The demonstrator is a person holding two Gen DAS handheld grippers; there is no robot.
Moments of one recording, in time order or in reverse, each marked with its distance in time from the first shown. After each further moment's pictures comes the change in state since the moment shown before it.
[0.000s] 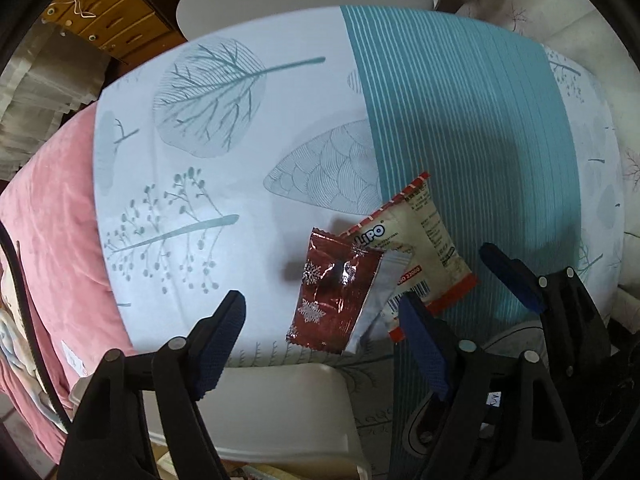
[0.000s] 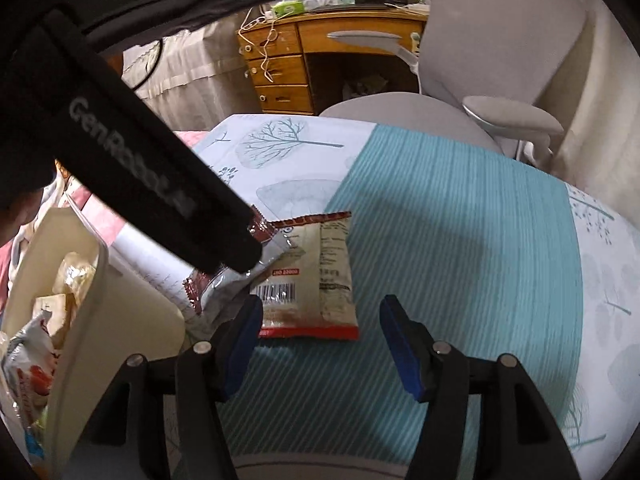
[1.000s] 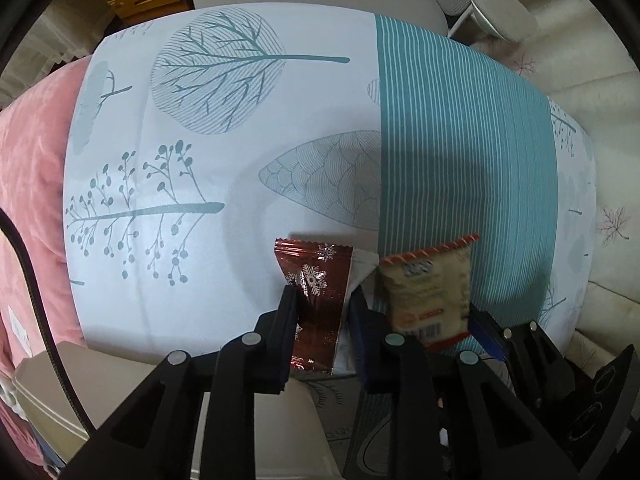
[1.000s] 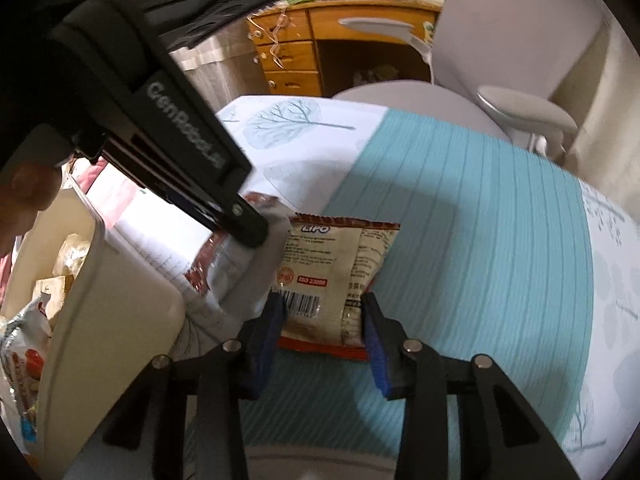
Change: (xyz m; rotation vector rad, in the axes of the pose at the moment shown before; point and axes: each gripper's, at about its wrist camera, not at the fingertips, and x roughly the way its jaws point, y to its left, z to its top) left arm 0.017 0.046 -0.020 -0.174 -0.070 -0.156; right arm -0.004 -0.001 -0.007 0.011 0.076 0.022
